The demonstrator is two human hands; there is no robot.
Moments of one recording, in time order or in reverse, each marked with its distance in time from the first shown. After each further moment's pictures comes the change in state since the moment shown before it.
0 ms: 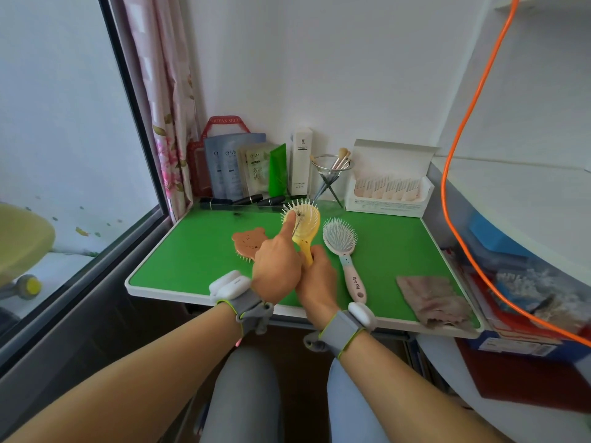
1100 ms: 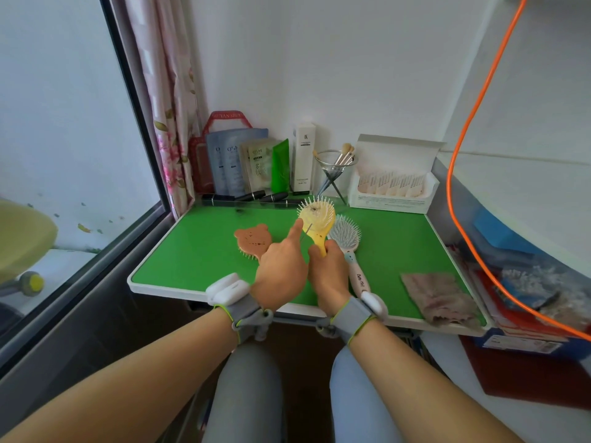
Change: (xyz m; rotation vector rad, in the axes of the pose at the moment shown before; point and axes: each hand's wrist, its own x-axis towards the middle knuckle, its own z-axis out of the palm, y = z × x) left_hand -0.007 -0.002 0.002 0.095 -0.107 0.014; right_hand 0.021 0.005 -0.004 0.026 0.029 0.096
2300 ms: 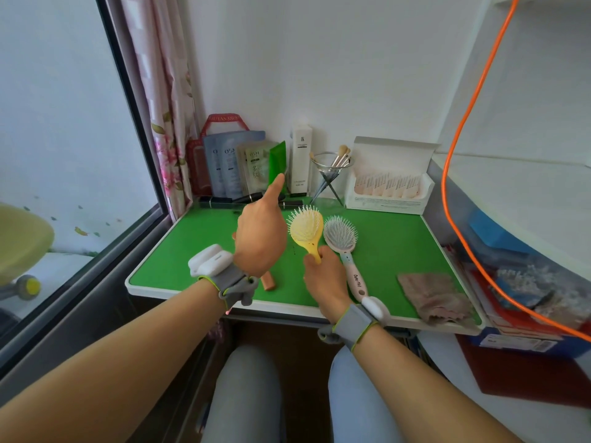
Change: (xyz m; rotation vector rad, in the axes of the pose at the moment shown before) left_hand 0.015 0.014 -0.050 -0.109 0.308 -0.001; right_hand -0.005 0.007 -0.006 -0.095 -0.086 -0.041
